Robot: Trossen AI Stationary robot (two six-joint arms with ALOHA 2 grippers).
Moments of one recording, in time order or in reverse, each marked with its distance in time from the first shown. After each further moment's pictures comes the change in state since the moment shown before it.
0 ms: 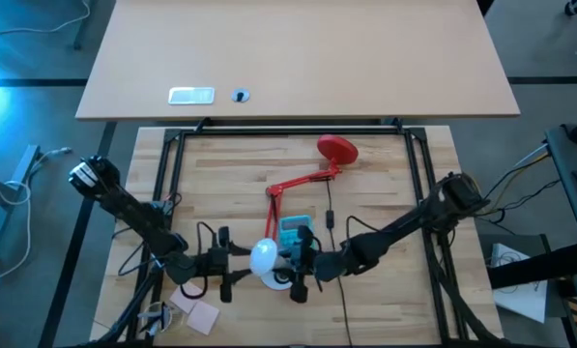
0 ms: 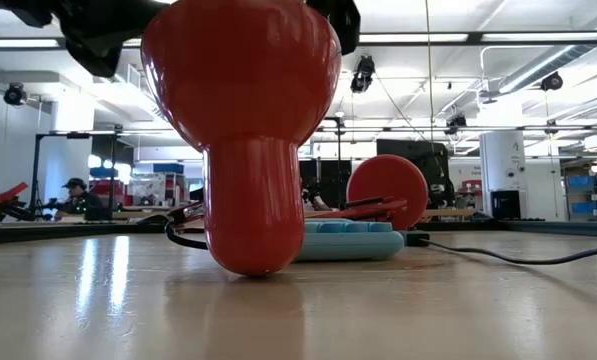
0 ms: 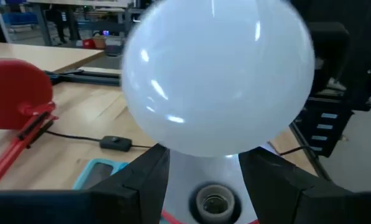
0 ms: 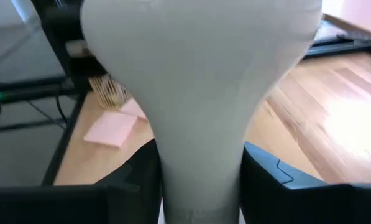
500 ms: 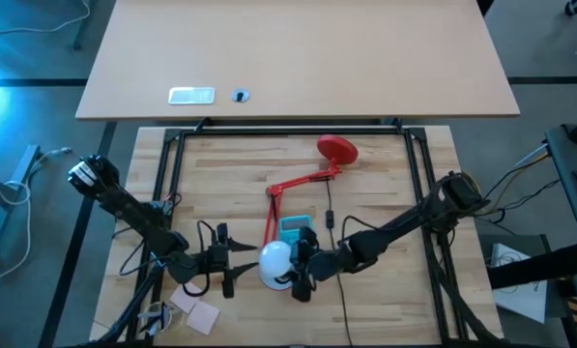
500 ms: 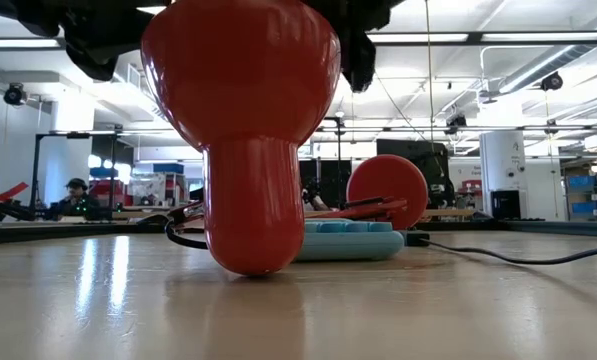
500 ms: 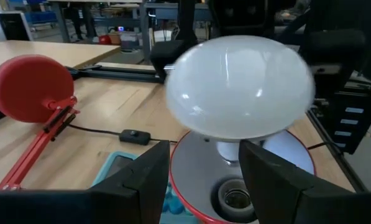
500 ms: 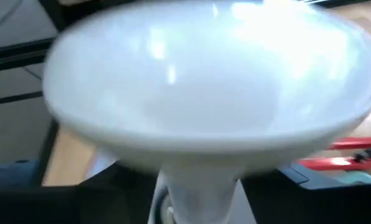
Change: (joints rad) left arm 0.013 -0.005 0.000 -0.050 -0.041 -0.014; right arm -0.016 -0.010 0.015 -0.170 -0.099 0.101
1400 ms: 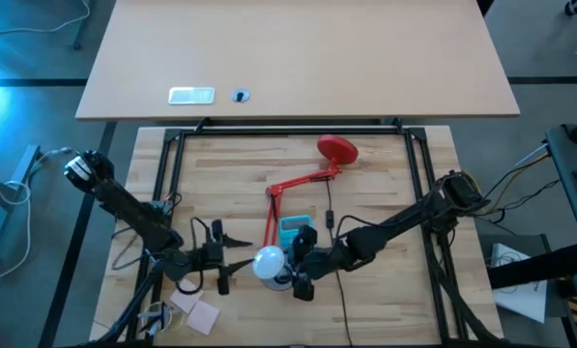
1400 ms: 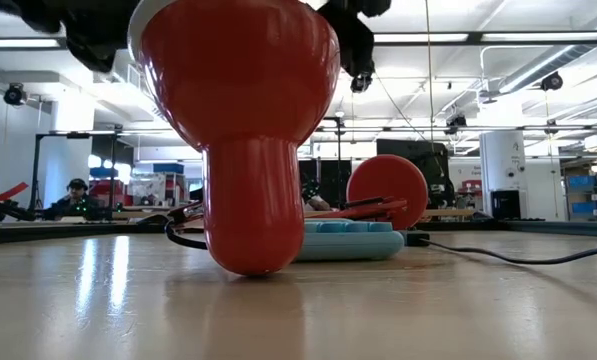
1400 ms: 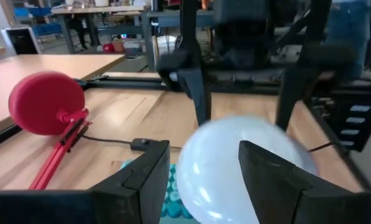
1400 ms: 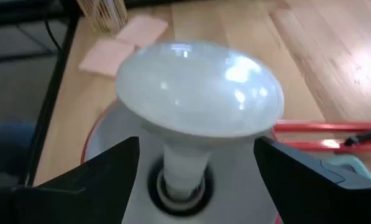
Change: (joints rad) left arm -0.024 -0.113 0.000 -0.098 -0.029 0.055; right arm -0.013 -0.005 0.103 -0.269 -0.067 -0.016
